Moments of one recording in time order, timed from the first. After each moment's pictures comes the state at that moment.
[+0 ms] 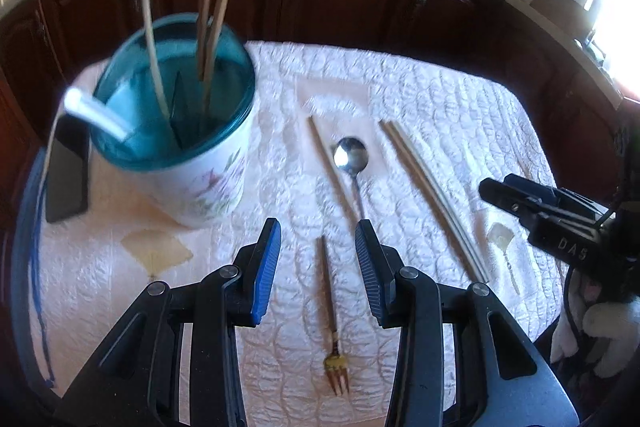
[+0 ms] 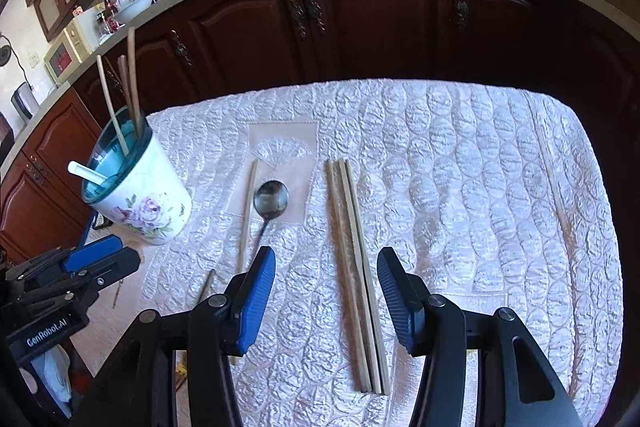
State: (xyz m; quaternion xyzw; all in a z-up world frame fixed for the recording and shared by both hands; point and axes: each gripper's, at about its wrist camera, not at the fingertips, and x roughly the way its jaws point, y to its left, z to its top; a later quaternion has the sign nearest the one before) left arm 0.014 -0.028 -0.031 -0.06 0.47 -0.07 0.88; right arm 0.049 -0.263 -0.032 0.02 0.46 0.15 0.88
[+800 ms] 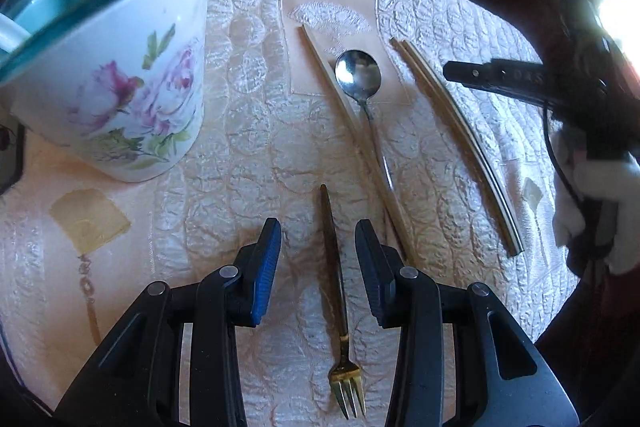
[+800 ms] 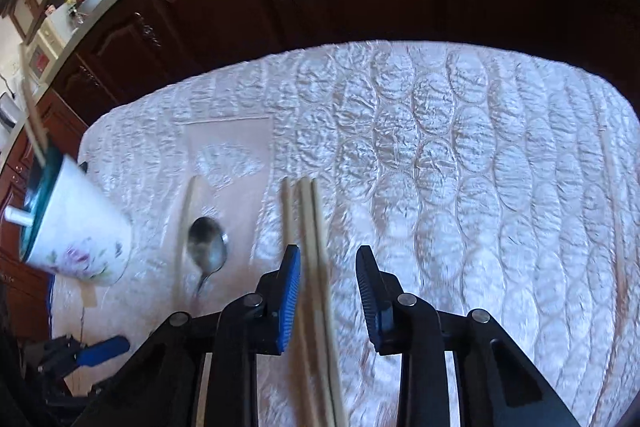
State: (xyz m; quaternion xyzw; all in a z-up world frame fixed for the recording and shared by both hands) left arm 0.039 -0.042 -0.102 -0.06 0.55 -0.10 0.83; right arm 0.166 -0.268 -0.100 0.04 0.52 0.15 0.84
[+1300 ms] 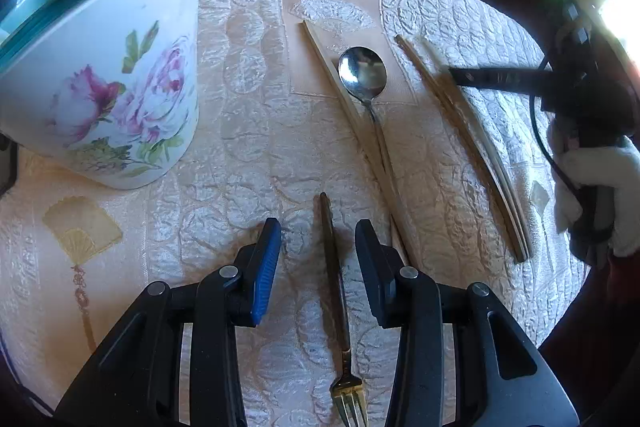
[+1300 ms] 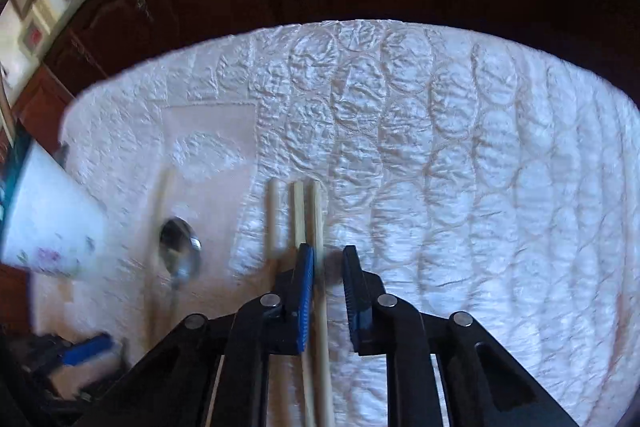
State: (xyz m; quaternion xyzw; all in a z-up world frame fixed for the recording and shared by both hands) left arm 0.051 -0.046 -0.107 -0.06 0.55 -0.10 0.82; right arm 0.195 -0.259 -0.115 -0.03 0.55 0.14 0.83
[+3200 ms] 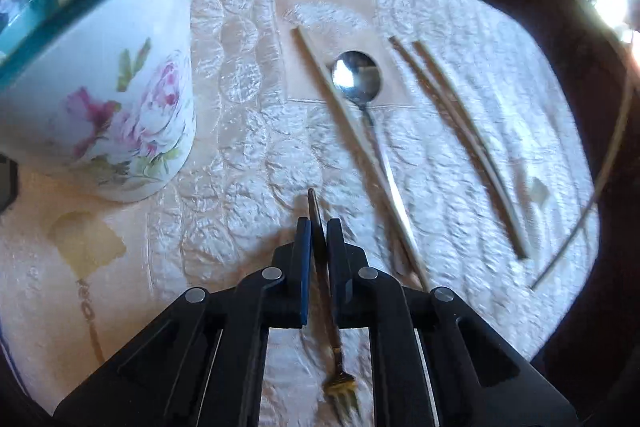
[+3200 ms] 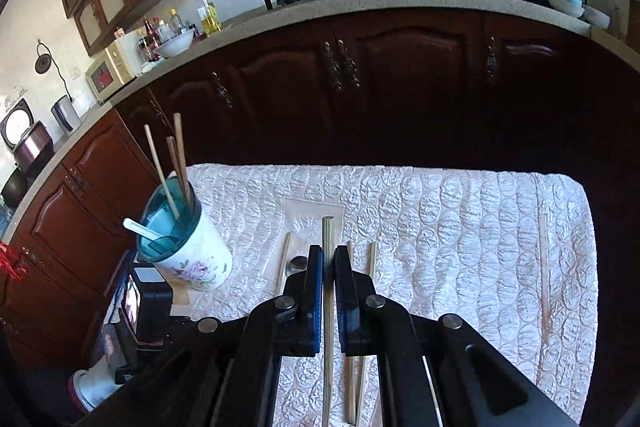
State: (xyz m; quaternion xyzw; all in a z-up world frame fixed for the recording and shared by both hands) left arm 0.045 -0.043 -0.100 -0.05 0.54 -0.12 0.83; right arm 0.082 -0.281 0.045 0.04 0.39 0.23 0.89
